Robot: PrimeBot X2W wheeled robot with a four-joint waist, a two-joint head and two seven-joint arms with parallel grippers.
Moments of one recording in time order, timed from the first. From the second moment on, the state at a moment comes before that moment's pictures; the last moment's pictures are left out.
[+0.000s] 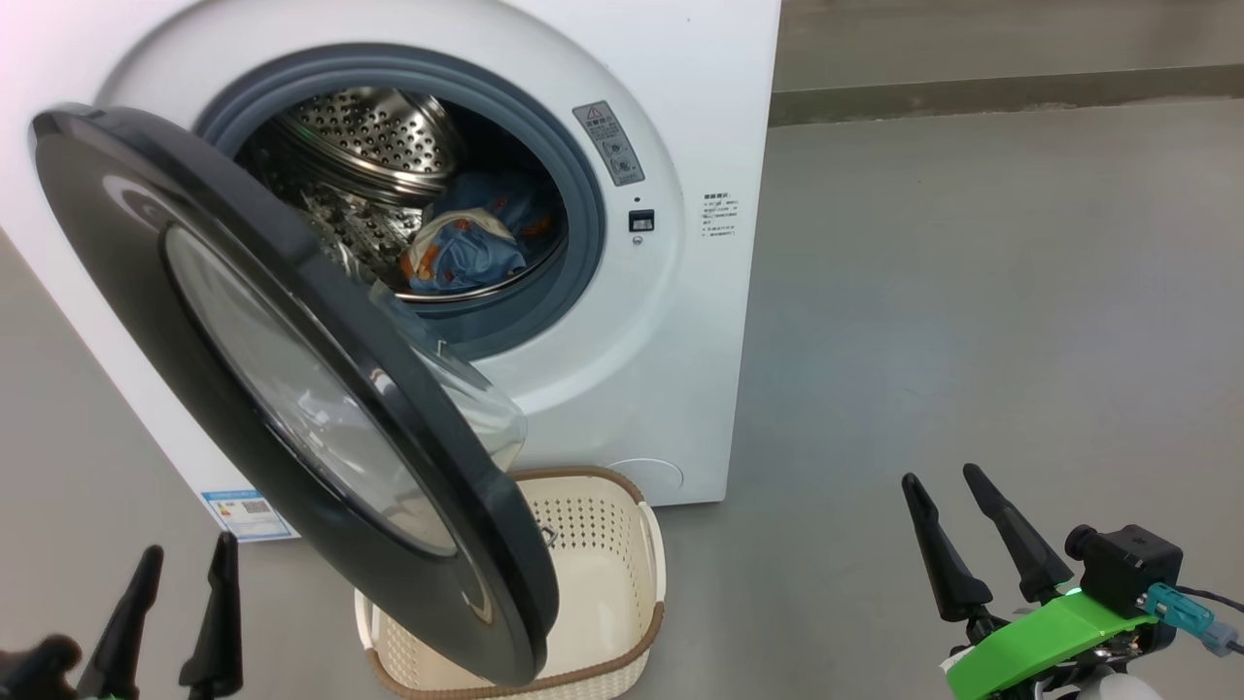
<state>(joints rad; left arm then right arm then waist) 0.08 0.24 0.00 0.01 -0.58 -0.13 -0.15 -0.10 -0.22 0.18 0.25 0.50 0.12 -0.26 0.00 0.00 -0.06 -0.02</state>
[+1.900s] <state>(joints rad) 0.08 0.14 0.02 0.12 -0.38 -0.13 -0.26 -0.10 -0.25 0.19 0.25 0.50 0.12 -0.26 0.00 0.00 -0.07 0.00</state>
